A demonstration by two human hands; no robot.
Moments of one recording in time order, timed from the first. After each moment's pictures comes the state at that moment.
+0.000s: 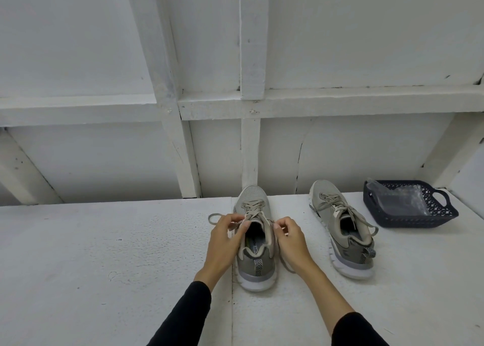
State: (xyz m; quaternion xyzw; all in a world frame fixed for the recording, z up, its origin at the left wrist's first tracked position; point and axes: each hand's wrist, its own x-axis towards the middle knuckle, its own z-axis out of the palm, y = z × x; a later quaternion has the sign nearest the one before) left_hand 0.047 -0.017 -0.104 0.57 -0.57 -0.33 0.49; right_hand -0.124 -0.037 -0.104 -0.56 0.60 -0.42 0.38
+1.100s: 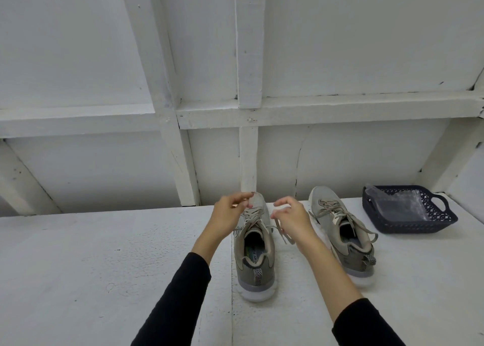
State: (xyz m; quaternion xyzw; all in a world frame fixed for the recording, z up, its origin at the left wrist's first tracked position) left_hand 0.047 -0.064 -0.022 0.57 -0.62 -0.37 0.39; right_hand -0.124 -0.057 -0.023 -0.51 0.63 -0.38 0.44
